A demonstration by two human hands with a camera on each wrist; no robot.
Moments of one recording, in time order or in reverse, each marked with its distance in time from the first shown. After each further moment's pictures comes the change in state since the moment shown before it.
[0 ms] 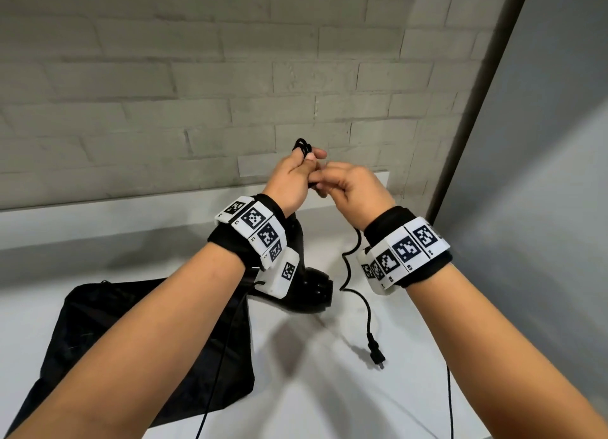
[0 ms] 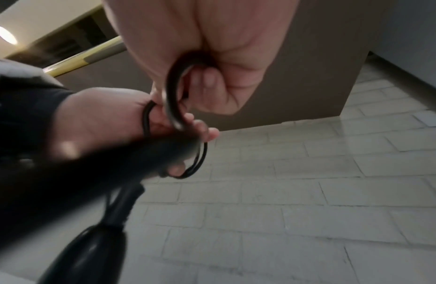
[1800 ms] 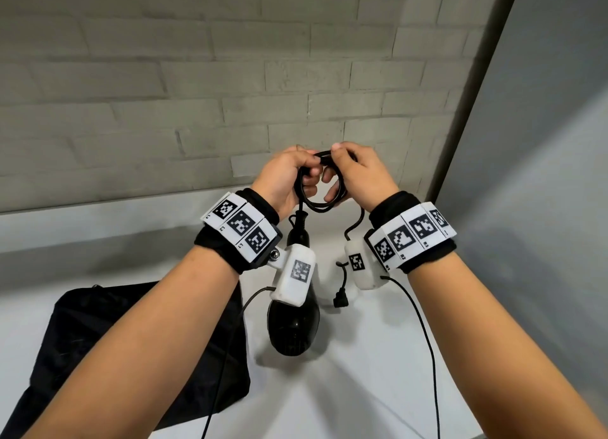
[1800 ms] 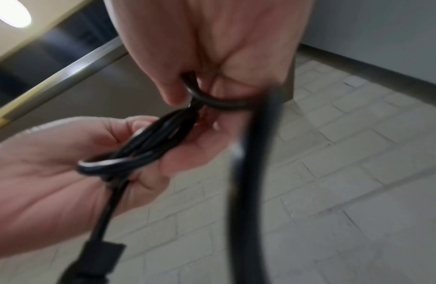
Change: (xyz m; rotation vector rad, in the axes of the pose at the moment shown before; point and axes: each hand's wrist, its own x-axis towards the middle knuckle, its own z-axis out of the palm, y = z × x) left_hand -0.001 0.021 0.001 -0.436 -0.045 -0.292; right_hand 0.014 0.000 -0.015 0.541 0.100 0.440
